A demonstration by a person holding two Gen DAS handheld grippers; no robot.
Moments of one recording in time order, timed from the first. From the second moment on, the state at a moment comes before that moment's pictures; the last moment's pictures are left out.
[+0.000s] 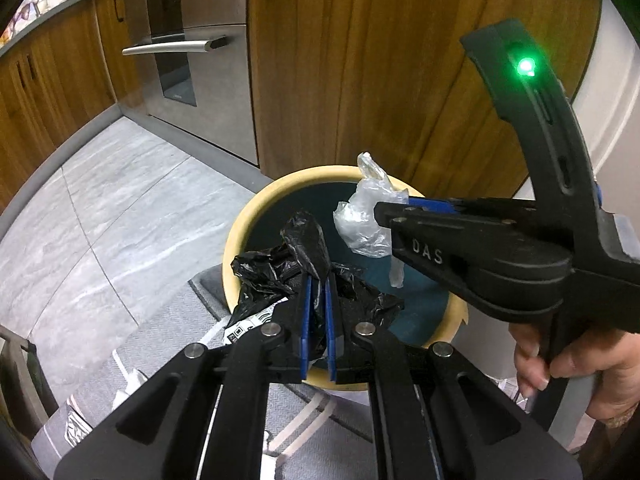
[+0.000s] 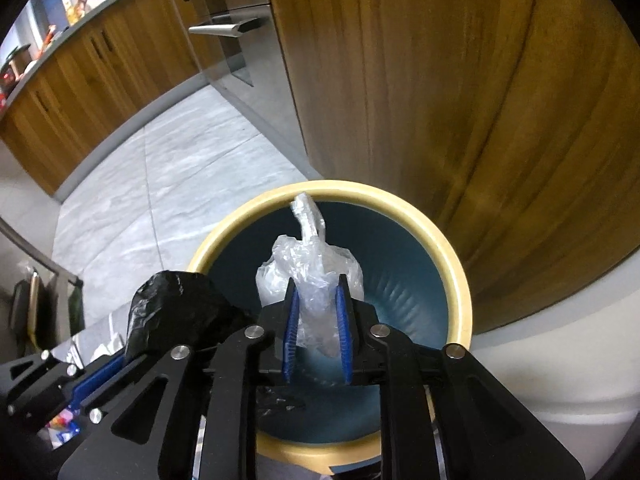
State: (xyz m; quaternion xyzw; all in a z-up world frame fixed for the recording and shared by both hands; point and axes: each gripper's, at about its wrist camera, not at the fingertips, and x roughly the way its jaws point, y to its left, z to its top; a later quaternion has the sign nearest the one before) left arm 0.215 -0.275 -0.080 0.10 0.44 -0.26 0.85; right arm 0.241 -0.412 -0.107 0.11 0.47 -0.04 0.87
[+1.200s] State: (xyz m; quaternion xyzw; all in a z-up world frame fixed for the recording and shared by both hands) left arm 0.138 -0.124 -0.003 0.02 0.39 -0.11 0.91; right arm 0.200 -0.363 -0.072 0.00 0.43 0.00 0.90
